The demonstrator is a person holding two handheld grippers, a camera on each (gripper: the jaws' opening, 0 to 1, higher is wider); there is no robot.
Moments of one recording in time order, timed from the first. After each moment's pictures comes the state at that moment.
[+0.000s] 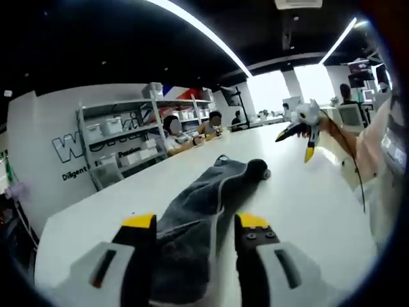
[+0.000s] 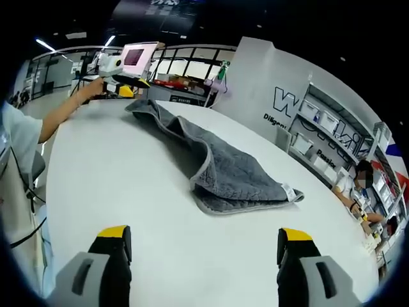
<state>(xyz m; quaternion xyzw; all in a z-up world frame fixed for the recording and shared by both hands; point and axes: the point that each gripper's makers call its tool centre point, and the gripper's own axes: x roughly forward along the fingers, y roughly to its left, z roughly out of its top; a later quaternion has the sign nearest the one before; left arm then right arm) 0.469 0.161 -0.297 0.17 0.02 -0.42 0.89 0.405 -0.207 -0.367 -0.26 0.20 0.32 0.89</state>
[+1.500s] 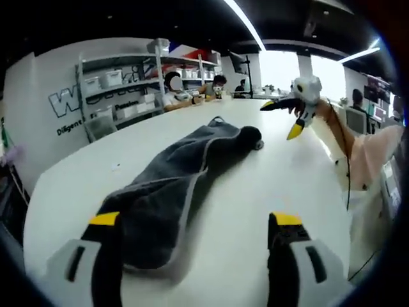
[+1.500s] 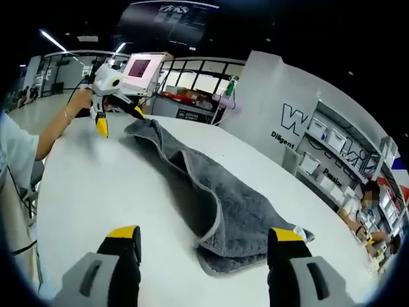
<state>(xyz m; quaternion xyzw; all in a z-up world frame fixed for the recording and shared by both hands) 0.450 0.162 -0.349 0.16 0.18 -0.40 0.88 0.451 -0.125 -0.330 -0.27 0.14 0.36 0.88</state>
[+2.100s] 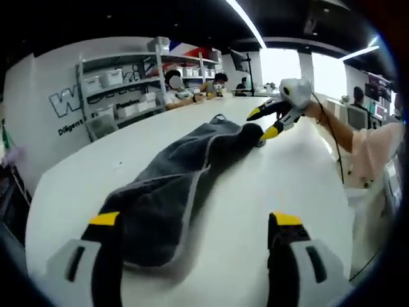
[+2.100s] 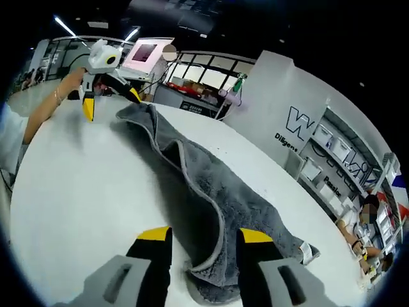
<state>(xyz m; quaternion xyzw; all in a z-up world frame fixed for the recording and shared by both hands) 0.451 0.168 -0.351 0.16 0.18 -0.40 0.89 0.495 -0.105 -0.364 -0.32 0.15 0.35 0.87</state>
